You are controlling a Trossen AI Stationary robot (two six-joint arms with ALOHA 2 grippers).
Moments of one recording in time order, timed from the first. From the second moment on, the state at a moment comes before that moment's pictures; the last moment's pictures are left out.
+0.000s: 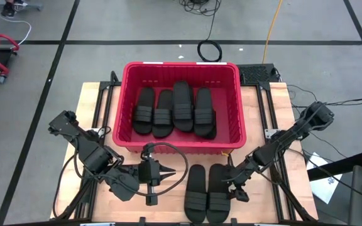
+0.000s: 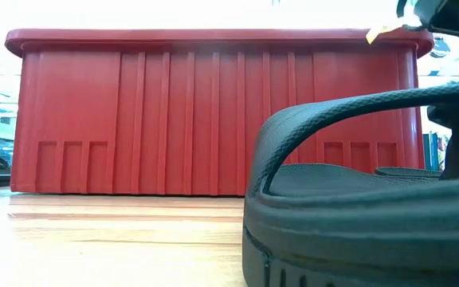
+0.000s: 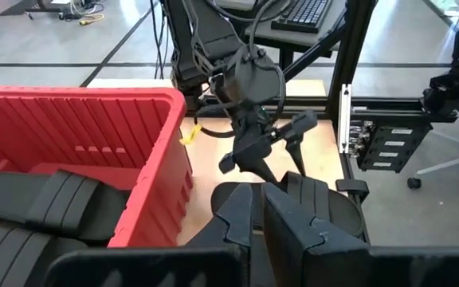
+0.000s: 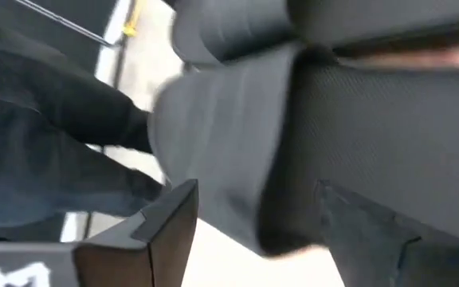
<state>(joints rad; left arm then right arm) -0.66 1.67 1.83 -0.75 -0.67 -0.37 0.61 1.42 0.61 0.05 -0.24 0.74</state>
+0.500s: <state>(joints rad) -0.66 1.67 1.83 -0.75 -0.68 -0.36 0.61 1.53 0.61 0.15 -0.28 0.74</state>
